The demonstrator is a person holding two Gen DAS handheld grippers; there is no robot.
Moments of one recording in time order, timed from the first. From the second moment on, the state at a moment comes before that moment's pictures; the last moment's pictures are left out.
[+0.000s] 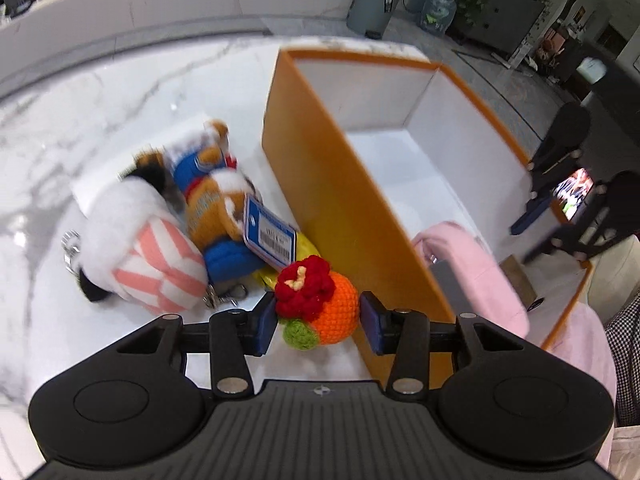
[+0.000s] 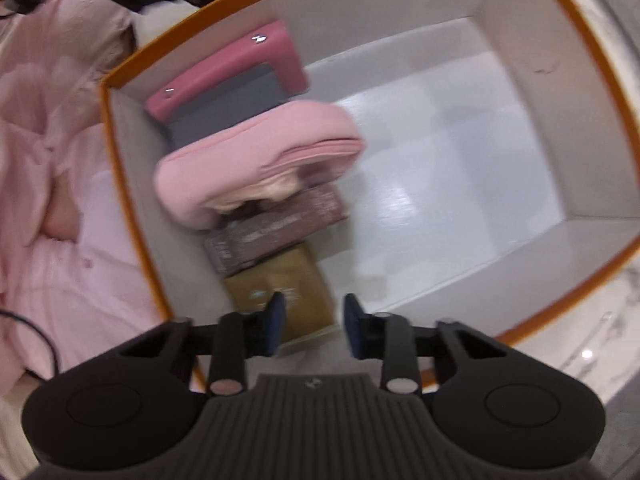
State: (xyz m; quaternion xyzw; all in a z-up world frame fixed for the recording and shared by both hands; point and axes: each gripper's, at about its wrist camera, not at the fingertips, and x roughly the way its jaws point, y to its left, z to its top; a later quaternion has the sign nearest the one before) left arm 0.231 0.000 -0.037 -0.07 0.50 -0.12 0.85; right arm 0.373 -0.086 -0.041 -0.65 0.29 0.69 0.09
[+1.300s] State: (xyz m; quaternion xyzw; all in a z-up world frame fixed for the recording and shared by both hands) left arm 0.316 -0.186 -0.060 0.01 0.52 -0.30 0.80; right arm 0.444 -0.117 0.005 -0.53 0.25 0.72 0.37
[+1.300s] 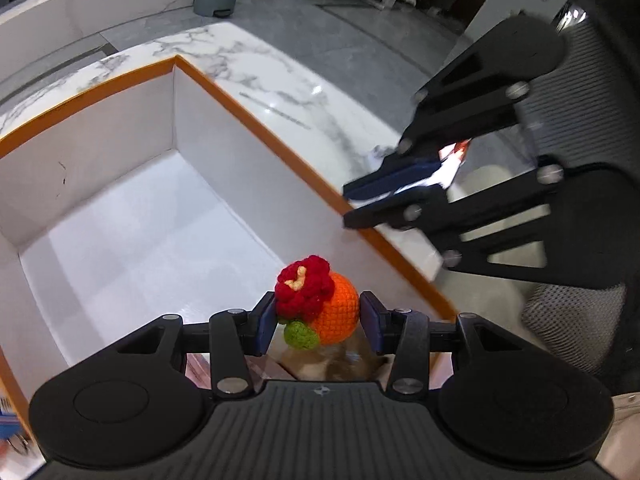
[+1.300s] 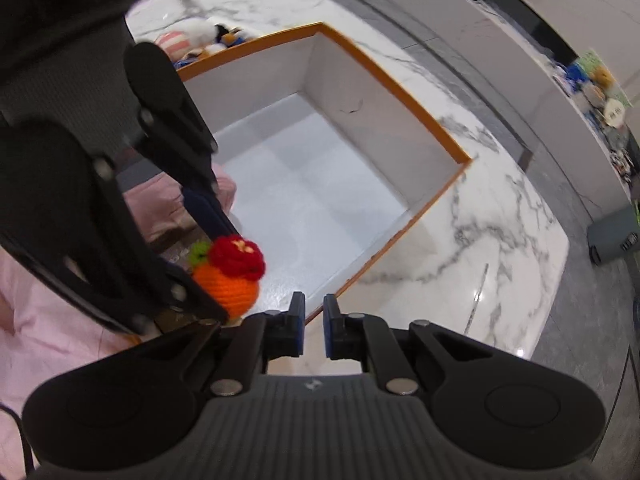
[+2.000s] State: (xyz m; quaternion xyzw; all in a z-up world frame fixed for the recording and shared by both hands) left arm 0.364 -0.216 -0.104 0.10 0.61 -0.26 0.74; right arm 0.433 -0.147 0.016 -0.50 0.24 0.72 0.42
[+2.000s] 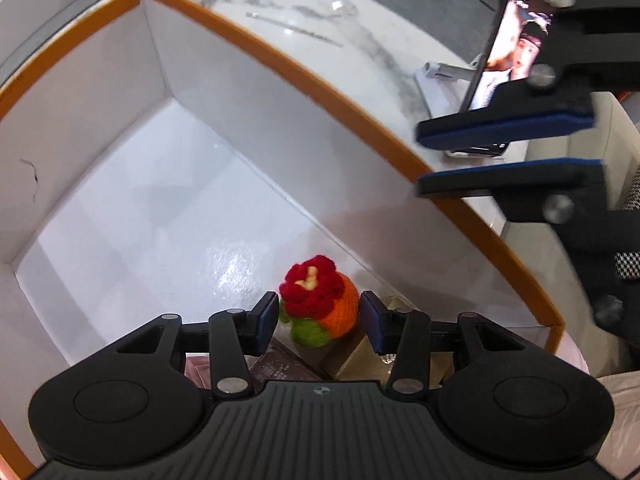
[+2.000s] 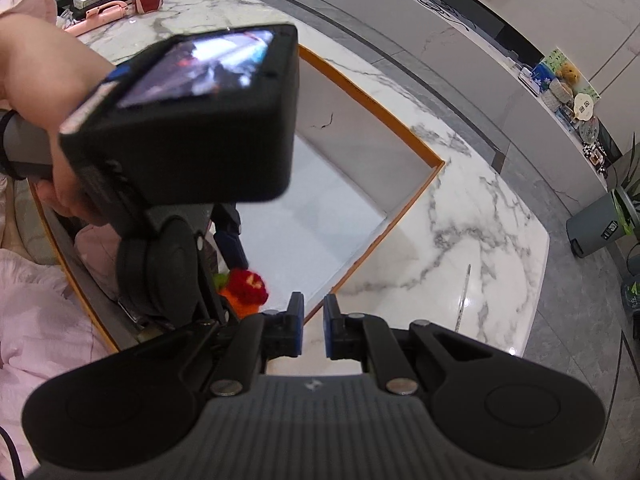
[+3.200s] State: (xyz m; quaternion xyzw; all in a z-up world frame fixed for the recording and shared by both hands) left arm 0.212 -0.024 0.028 0.09 0.46 -0.17 0.87; right arm 0.297 -0.127 0.069 -0.49 0.22 0.79 0.31
